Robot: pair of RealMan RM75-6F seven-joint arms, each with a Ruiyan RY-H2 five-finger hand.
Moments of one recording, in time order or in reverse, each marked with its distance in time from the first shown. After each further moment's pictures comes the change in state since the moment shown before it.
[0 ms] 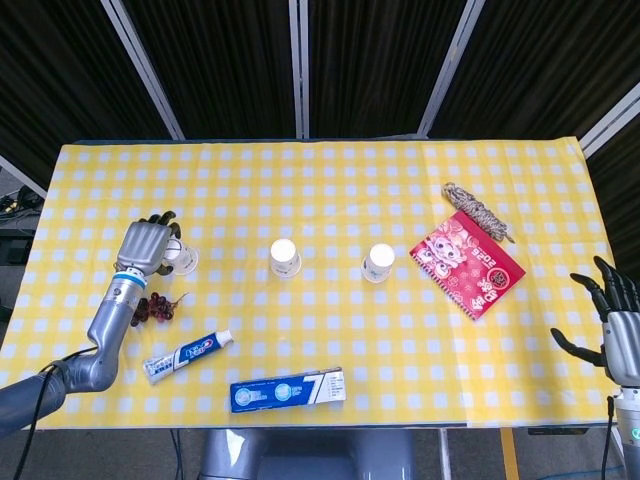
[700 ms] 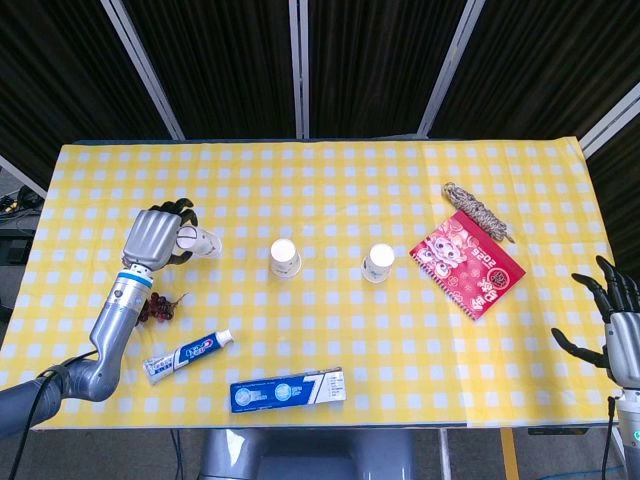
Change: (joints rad) left arm 0.011 0.071 -0.041 -0.198 0.160 0.172 -0.136; right arm -0.007 0.005 0.006 -0.009 -0.006 0.022 0.014
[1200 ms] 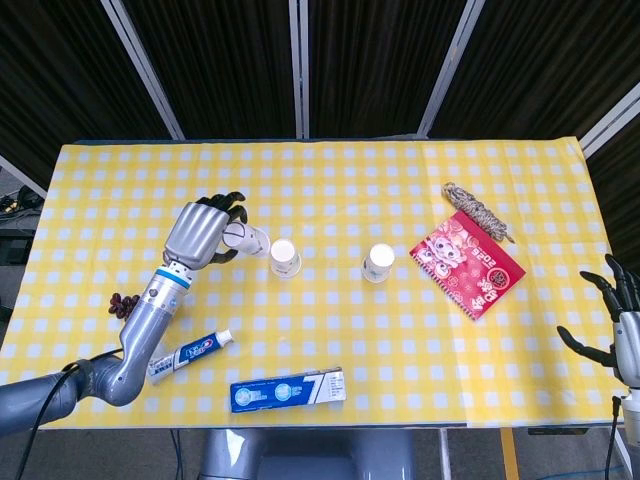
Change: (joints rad) left arm -0.102 0.006 -0.050 -0.200 -0.043 0.010 0.142; right arm -0.004 0.008 0.010 0.007 0.015 -0.002 0.041
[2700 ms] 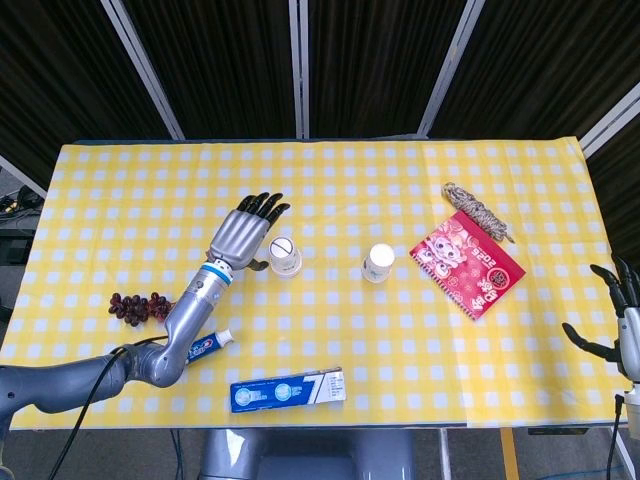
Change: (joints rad) left arm -0.146 -0.141 0.018 0.176 -0.157 -0.126 0.028; right arm 0.010 -0.012 0.011 0.039 0.038 -0.052 0.015
